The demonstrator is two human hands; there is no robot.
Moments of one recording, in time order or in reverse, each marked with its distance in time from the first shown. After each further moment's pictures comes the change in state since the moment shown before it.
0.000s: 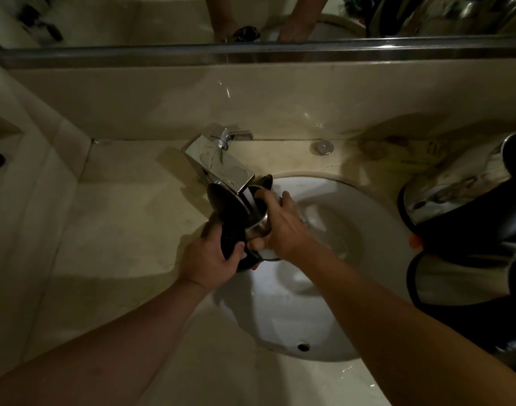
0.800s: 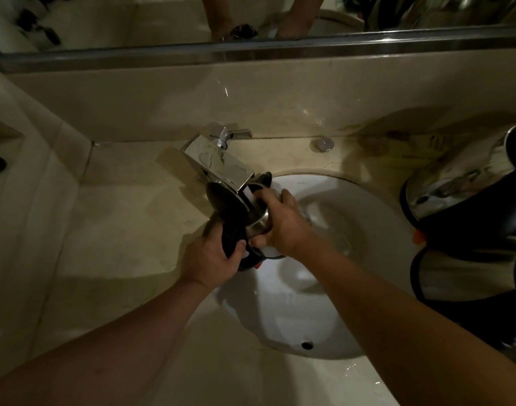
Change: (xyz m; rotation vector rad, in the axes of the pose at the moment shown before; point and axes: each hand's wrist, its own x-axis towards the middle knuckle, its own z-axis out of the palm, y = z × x) left_hand 0.002 0.000 0.001 0.012 -0.004 -0.007; right_hand 0.003 0.004 -0.001 0.059 -0.017 -0.004
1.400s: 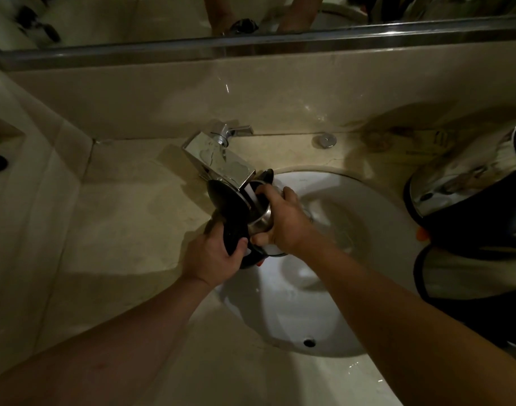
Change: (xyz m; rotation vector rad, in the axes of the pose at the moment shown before) left_hand 0.000 -0.001 0.001 -0.004 0.006 0.006; right_hand 0.006 0.004 0.006 0.054 0.026 0.002
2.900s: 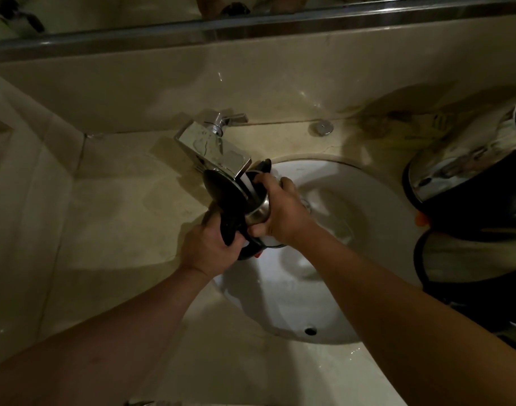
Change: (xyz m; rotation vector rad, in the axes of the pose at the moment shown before) left_hand 0.003 -0.001 0.000 -0.033 0.047 0.069; right_hand 0.002 0.006 0.008 0.036 0.055 -0.022
